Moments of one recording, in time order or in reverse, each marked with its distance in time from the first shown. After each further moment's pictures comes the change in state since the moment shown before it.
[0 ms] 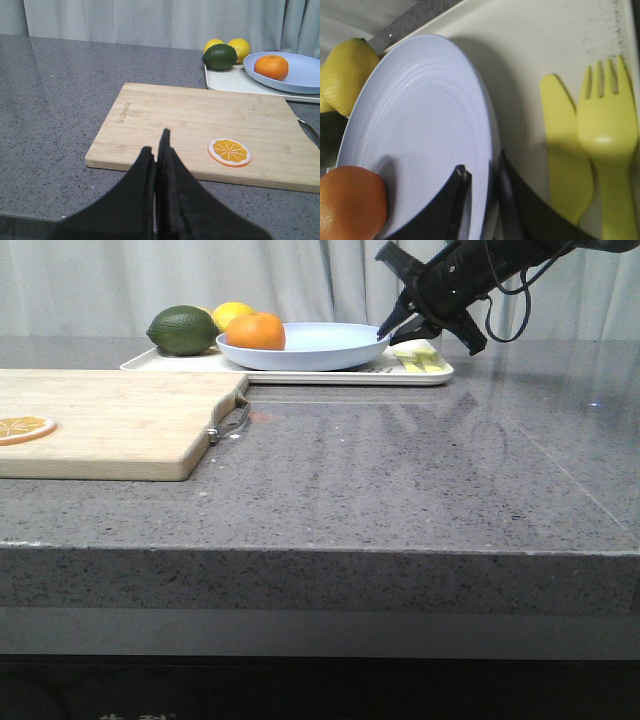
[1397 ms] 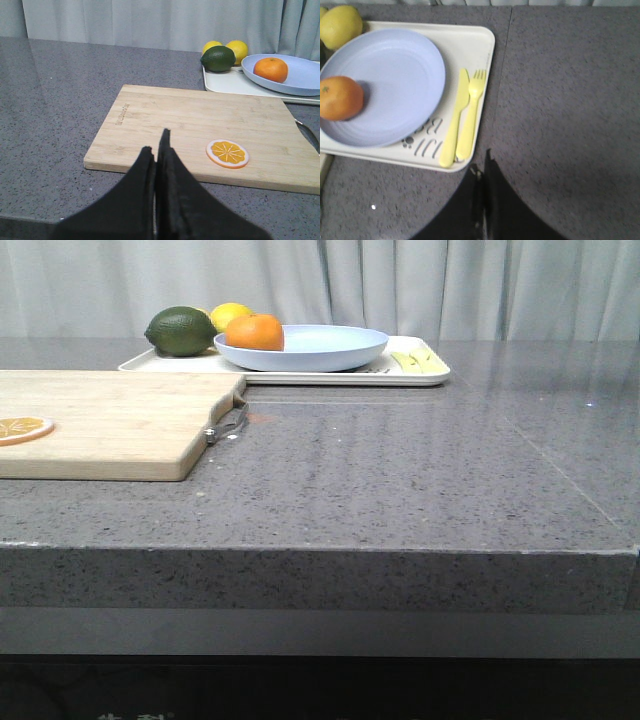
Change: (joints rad) left arm 0.000 0.000 0.000 0.000 -0.005 0.000; right arm -0.038 -0.693 0.298 -0.511 0.438 -0.142
